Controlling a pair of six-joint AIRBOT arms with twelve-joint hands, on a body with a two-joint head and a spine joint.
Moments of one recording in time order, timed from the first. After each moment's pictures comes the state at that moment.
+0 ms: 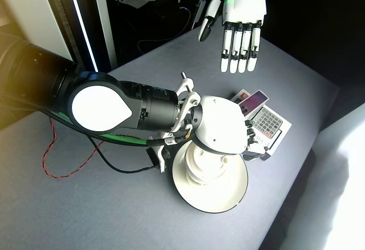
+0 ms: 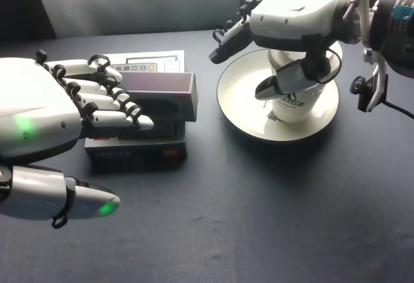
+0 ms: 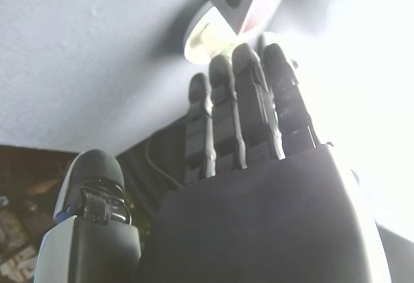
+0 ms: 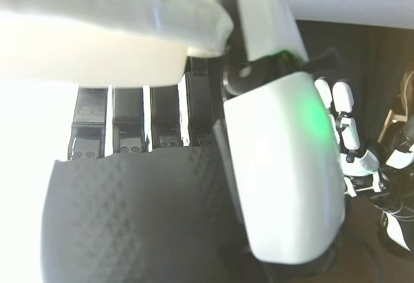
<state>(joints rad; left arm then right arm) 0.26 -0.53 0.74 0.86 -0.34 0.38 -0.07 -1.24 1.32 -0.66 0.22 -0.30</state>
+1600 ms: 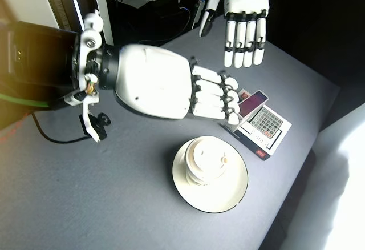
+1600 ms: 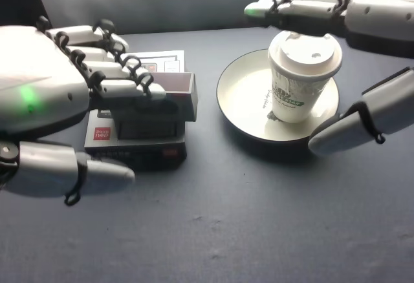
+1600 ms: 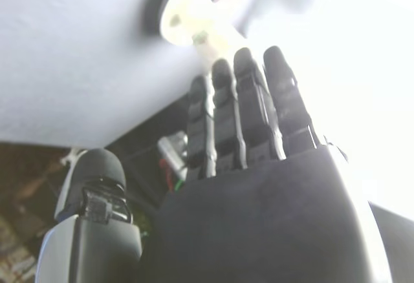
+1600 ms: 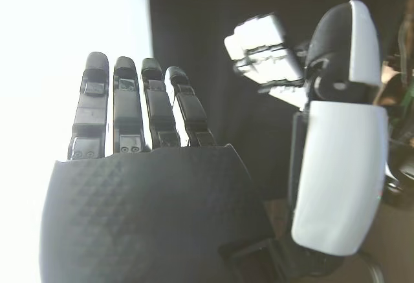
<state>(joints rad) 0.14 -0.52 0.70 0.93 -0.28 0.33 -0.04 -0.78 0.90 -0.72 0.29 -0.17</state>
